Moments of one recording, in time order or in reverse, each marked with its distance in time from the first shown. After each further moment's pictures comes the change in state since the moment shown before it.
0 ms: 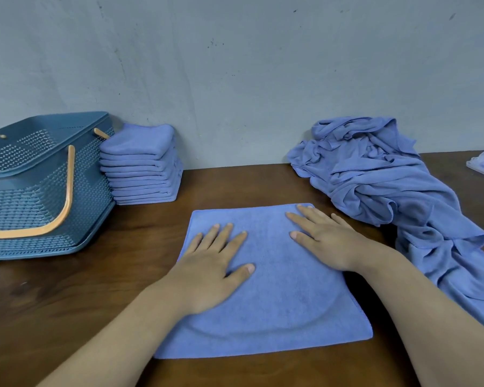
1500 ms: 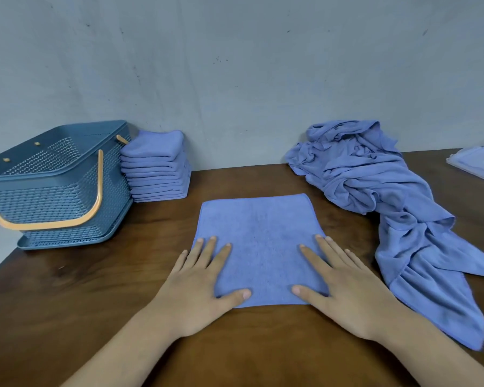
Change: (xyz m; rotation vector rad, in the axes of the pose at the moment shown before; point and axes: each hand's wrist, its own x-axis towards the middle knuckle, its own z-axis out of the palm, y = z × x) left_hand -0.085 0.000 0.016 0.008 0.099 -0.087; right_hand -0.137 -0.043 0.049 -0.063 0.157 0.039
